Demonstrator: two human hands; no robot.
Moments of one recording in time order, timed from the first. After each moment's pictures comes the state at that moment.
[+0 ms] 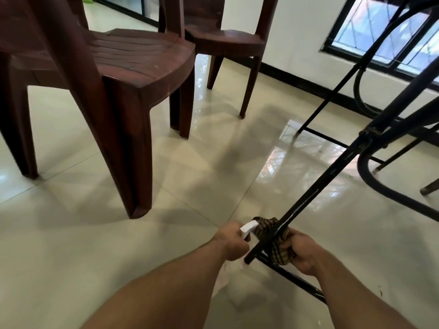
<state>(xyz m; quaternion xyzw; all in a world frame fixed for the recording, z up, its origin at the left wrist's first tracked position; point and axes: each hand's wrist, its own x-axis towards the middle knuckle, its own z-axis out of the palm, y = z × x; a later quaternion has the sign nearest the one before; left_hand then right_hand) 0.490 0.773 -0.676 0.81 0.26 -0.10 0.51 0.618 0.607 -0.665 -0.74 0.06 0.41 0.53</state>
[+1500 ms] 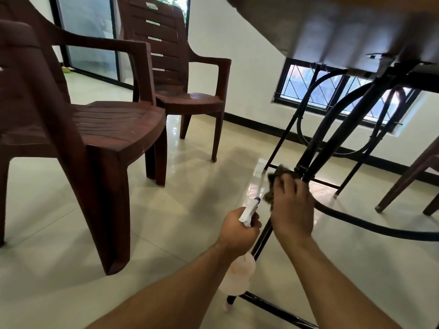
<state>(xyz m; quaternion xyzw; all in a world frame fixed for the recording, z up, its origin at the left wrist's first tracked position) 0.532 0.746 -0.565 0.73 0.16 0.21 0.63 0.622 0.646 -0.522 -0.90 -0.25 -0.35 0.01</state>
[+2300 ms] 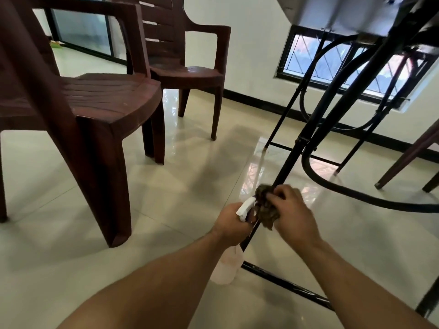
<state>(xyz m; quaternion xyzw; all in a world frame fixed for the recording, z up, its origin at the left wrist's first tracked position) 0.514 0.739 -0.605 0.78 0.16 0.12 0.59 0.606 0.591 -0.567 -0.91 -0.38 -0.10 0.15</state>
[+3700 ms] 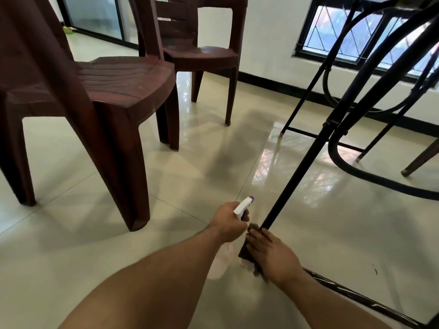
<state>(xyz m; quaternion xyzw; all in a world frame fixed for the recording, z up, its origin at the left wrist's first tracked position) 0.488 0.777 -0.644 0.79 0.21 0.06 0.57 0.559 0.600 -0.704 -0.81 -0.55 0.00 -0.20</state>
